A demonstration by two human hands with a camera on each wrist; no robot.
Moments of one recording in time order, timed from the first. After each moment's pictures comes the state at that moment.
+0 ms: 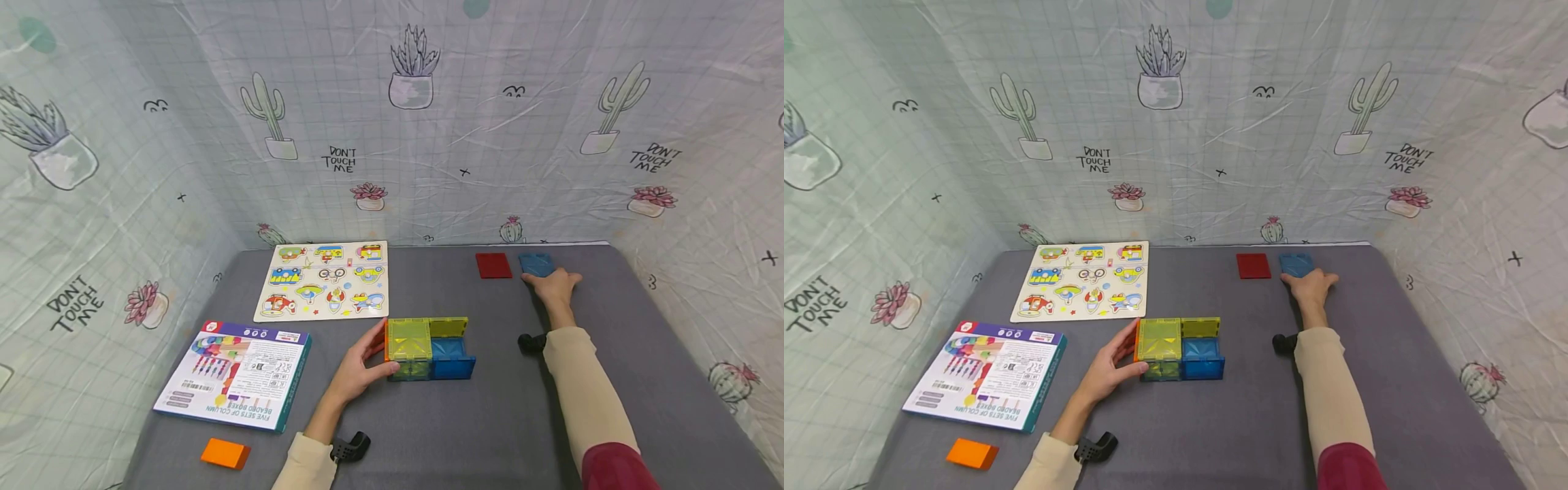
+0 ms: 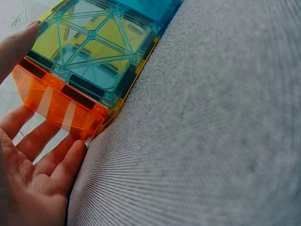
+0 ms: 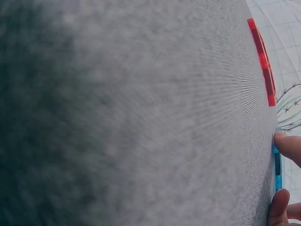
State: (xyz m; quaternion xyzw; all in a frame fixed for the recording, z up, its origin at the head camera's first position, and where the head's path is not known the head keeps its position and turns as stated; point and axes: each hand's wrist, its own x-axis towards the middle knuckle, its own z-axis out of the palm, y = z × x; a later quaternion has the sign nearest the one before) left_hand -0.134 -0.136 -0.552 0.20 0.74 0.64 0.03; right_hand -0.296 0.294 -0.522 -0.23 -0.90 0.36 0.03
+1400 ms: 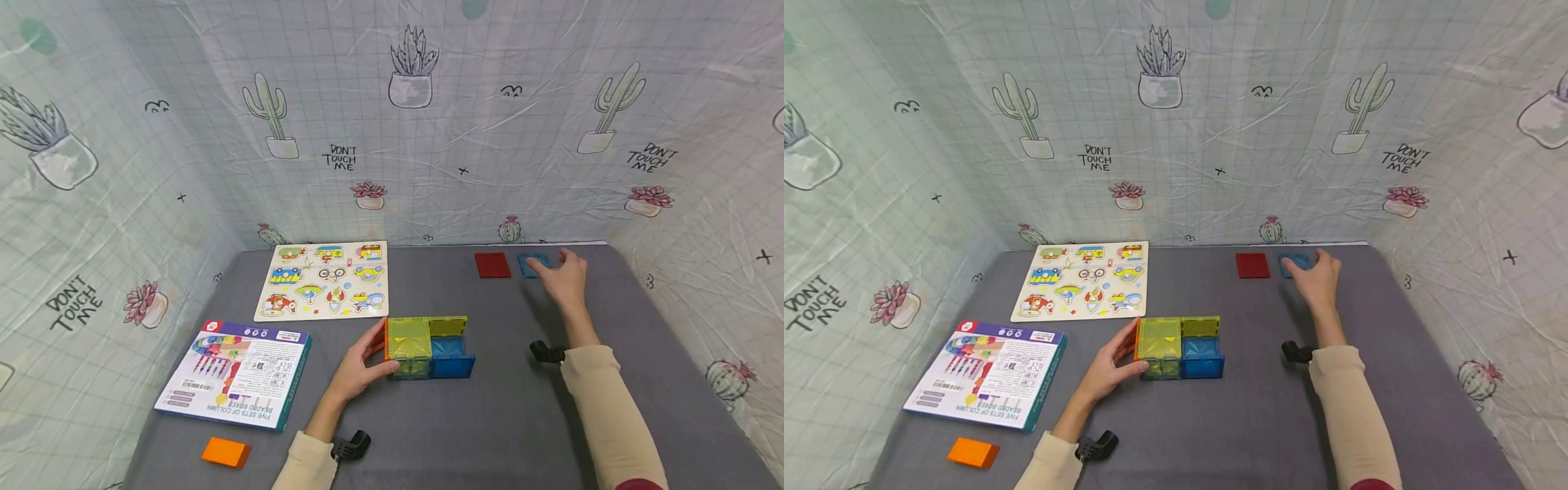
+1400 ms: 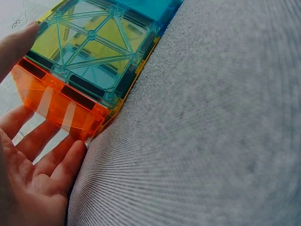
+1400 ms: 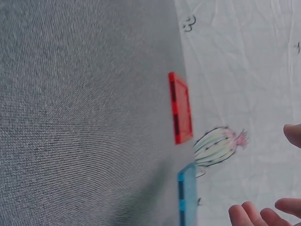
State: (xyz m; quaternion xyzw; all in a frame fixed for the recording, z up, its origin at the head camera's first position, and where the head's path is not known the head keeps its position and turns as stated) left_hand -0.133 -0.135 -0.554 0.21 0.75 0.63 0.03; right_hand -0.259 0.285 -0.468 -0.16 -0.89 0.43 0.09
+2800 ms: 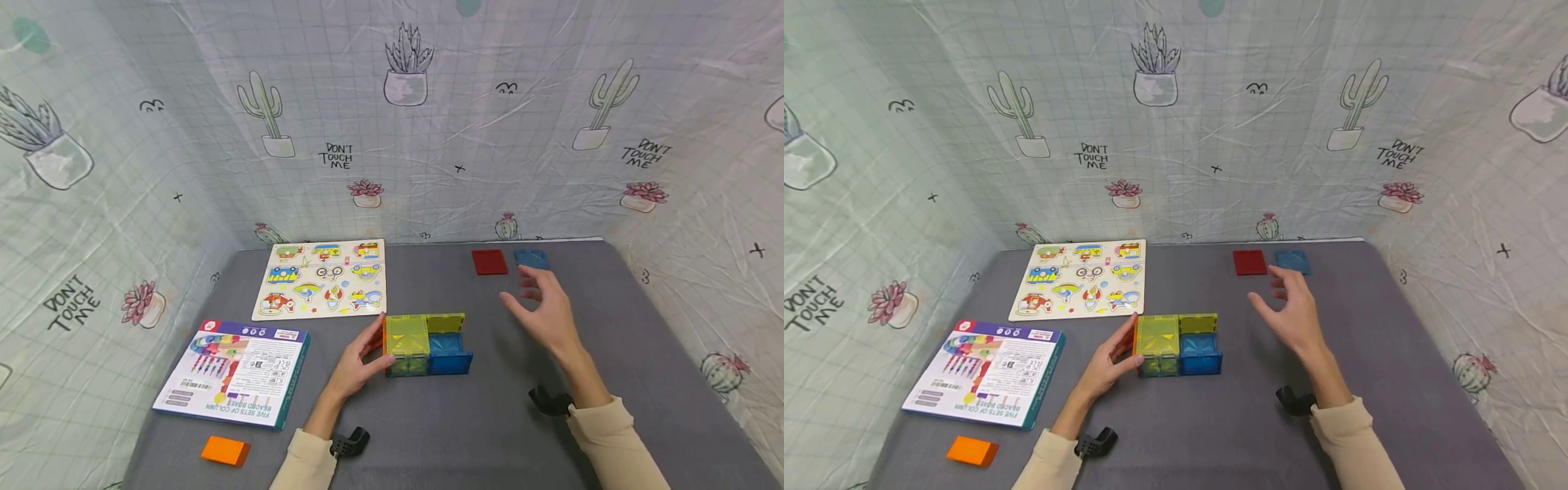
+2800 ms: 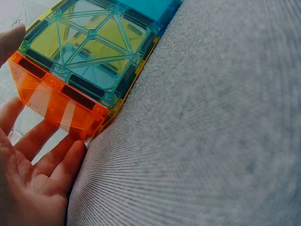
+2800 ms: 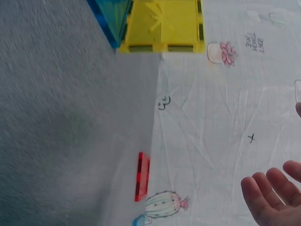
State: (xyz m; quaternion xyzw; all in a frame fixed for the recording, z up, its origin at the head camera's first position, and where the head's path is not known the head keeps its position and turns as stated) left_hand -0.119 -0.132 -0.518 0.20 0.75 0.63 0.03; right_hand -0.163 0.235 -0.448 0.09 -0.89 0.41 0.20
